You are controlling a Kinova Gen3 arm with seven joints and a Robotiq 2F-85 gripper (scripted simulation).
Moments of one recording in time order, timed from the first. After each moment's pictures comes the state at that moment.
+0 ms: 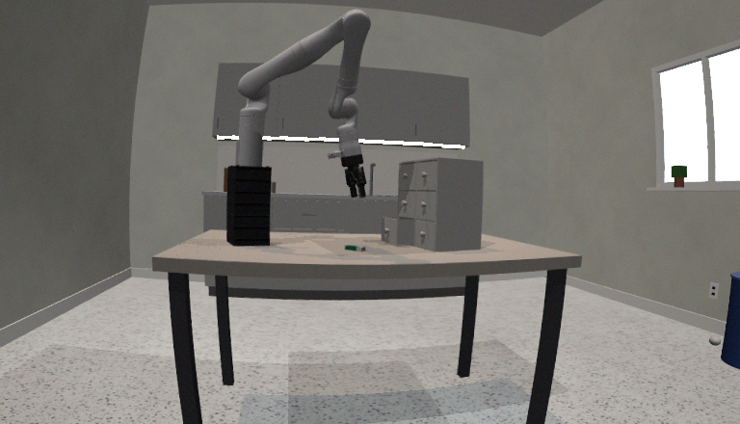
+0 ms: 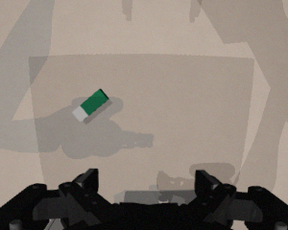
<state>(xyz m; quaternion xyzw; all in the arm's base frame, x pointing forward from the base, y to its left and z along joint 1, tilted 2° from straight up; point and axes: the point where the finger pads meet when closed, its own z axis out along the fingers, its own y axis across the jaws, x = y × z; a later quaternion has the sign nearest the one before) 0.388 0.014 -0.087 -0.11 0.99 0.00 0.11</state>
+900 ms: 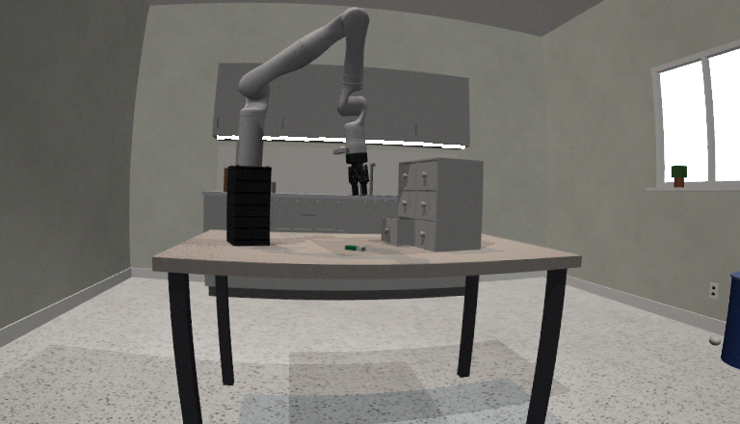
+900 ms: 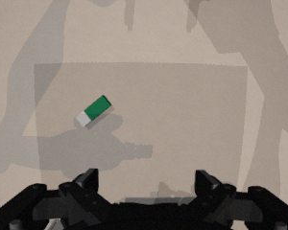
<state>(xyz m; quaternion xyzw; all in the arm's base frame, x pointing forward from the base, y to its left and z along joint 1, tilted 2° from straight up) 0.392 0.015 -0.080 -0.11 0.99 -0.01 0.06</state>
